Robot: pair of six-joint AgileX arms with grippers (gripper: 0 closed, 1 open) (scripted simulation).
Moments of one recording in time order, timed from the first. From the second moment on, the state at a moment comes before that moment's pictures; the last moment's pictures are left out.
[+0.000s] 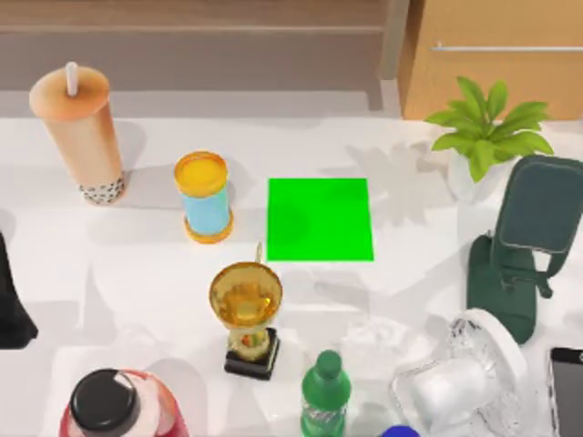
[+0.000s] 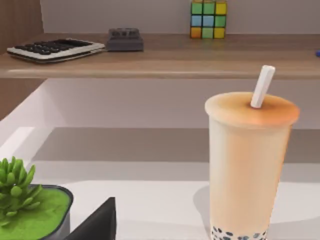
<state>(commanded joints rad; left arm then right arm) 0.00 0.00 0.00 0.00 0.00 0.00 -0.34 1.49 0.98 -1.07 0.00 0.24</state>
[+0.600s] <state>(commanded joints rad) 0.00 0.00 0.00 0.00 0.00 0.00 -0.34 1.65 0.76 -0.69 0.00 0.24</state>
